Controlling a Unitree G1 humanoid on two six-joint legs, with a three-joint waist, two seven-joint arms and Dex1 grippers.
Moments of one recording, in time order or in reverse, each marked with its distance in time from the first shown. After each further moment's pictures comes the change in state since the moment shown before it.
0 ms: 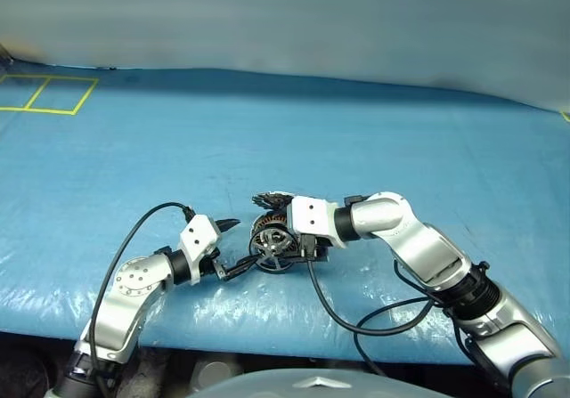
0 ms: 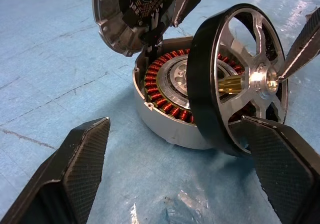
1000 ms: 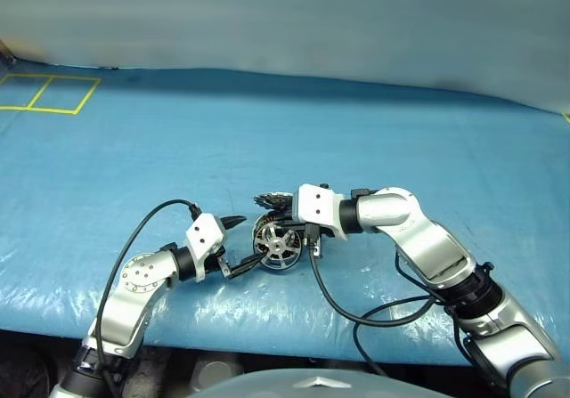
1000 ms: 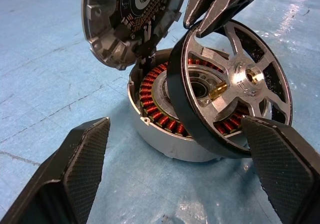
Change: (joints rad) left arm -0.029 -0.019 -0.017 0.017 0.023 -0.028 -0.015; right arm 0.002 0.013 -0.064 0.006 0.009 -0.022 -0.039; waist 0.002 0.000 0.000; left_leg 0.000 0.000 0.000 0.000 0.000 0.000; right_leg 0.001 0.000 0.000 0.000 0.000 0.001
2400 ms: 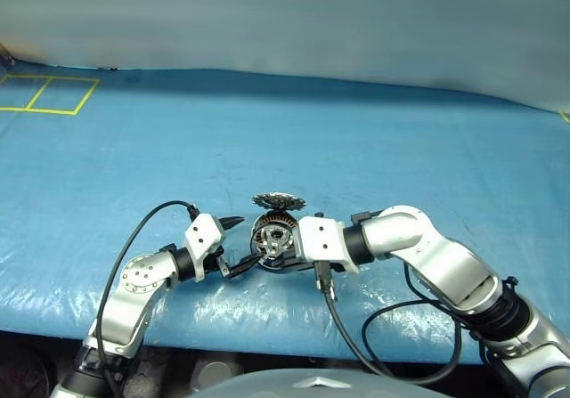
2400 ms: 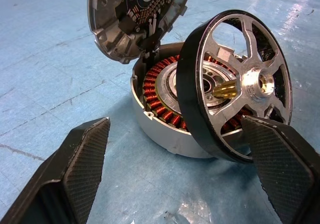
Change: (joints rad) left arm 0.000 -0.003 0.002 0.029 -0.001 -0.008 0.008; right arm 0.056 -0.065 0.071 -0.208 0.155 0.137 0.063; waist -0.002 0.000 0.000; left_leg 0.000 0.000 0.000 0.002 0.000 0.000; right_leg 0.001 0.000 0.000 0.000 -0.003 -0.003
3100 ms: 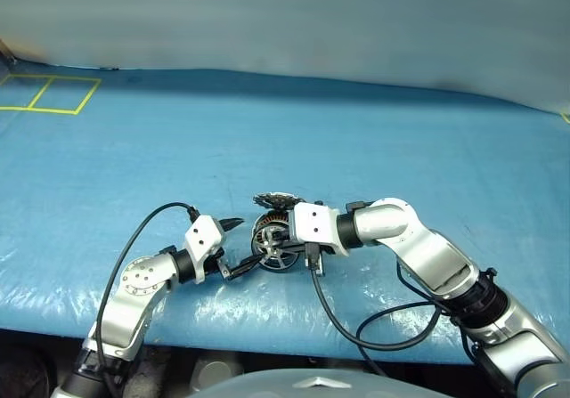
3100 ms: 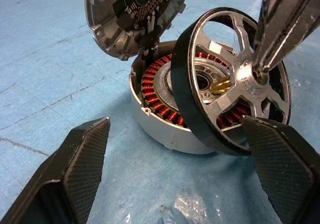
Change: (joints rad) left arm 0.011 0.000 -0.003 0.002 0.002 -0.016 0.005; right arm -0.032 0.033 -0.031 0.136 -0.092 -0.103 -0.025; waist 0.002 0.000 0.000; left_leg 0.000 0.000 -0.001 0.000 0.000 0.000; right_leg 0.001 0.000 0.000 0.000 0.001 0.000
